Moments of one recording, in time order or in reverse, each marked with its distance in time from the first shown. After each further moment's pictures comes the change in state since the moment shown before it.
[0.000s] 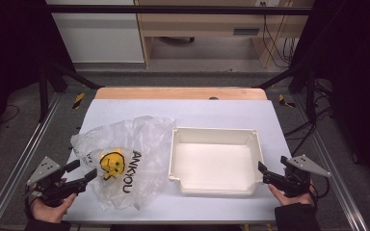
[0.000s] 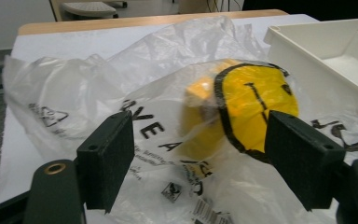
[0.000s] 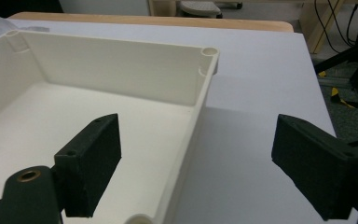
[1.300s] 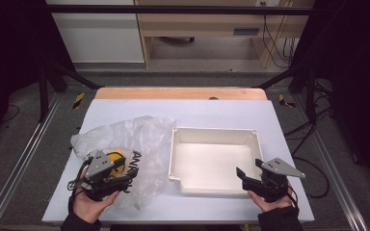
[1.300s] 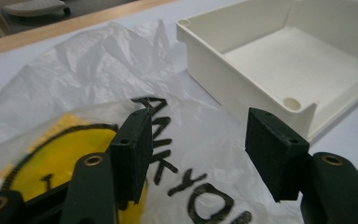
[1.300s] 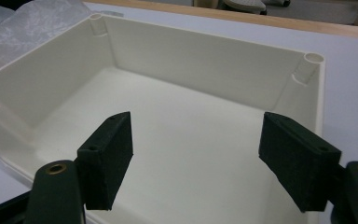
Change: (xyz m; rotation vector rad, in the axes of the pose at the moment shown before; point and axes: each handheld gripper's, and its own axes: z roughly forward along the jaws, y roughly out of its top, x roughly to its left) left arm -0.101 0.037 0.050 0.123 -0.110 0.185; right arm 0.058 0.004 0.004 0.035 0.134 -0.089
